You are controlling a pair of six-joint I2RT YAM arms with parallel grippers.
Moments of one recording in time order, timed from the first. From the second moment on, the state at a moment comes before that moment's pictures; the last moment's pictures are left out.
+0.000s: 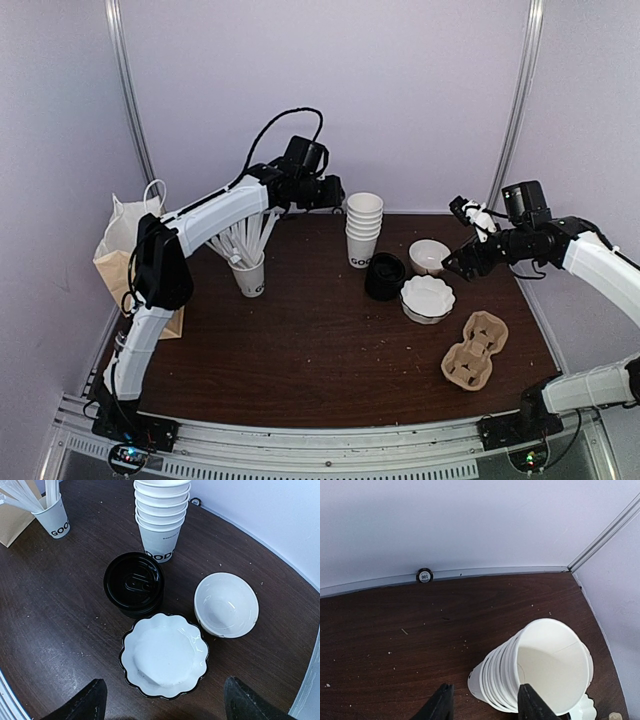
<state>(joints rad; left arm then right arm) -0.72 2.42 2.41 -0.54 -0.08 -0.48 0.27 1.15 1.01 -0.61 -0.28 -0.29</state>
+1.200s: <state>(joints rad) -0.73 2.48 2.49 -0.56 0.03 -0.50 0.27 1.15 1.00 -0.59 -0.28 -0.29</state>
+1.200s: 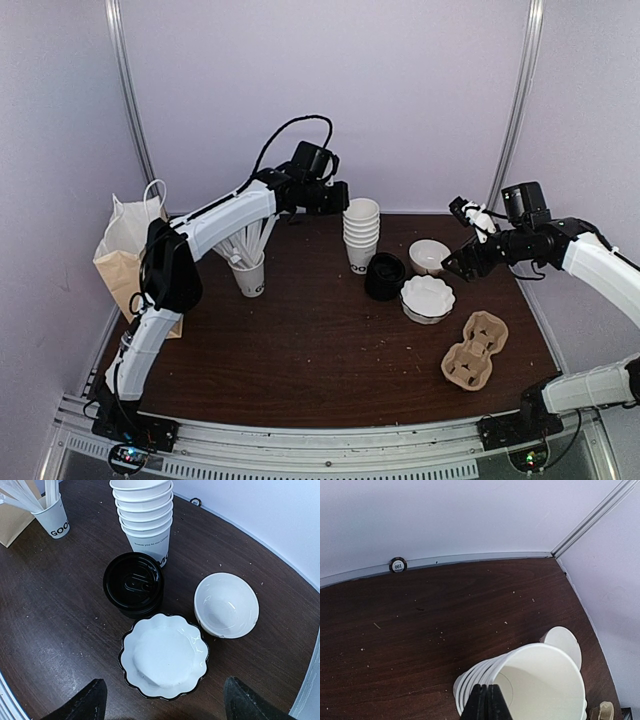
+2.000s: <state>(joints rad) -0.72 2.29 2.43 -0.63 0.05 -0.40 0.27 1.16 1.02 -0.62 -0.32 -0.33</state>
